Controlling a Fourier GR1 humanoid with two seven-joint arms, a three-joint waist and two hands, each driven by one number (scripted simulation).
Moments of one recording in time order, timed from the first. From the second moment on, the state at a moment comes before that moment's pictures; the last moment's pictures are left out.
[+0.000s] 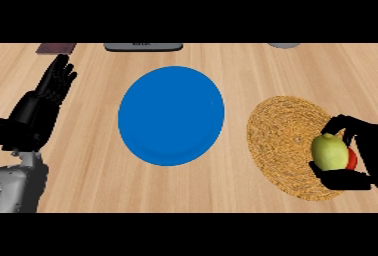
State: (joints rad) left arm -0.26 0.28 0.11 -1.61 0.04 -0.08 0.12; right arm -0.01 -0.48 0.04 -1.91 0.78 0.15 0.31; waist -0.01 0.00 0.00
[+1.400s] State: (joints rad) left arm -0.30 0.26 0.12 -1.61 0.03 -0.11 0.13; right arm -0.75 -0.01 0.37 -1.45 0.72 -0.01 0.64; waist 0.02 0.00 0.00
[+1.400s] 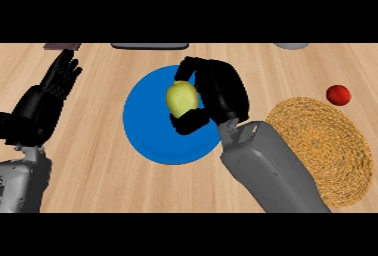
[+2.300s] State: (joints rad) left arm -0.35 0.24 0.09 -1.60 0.02 -0.12 0.14; right arm -1.04 0.00 0.56 -0.75 0.33 -0.41 0.49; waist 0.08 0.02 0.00
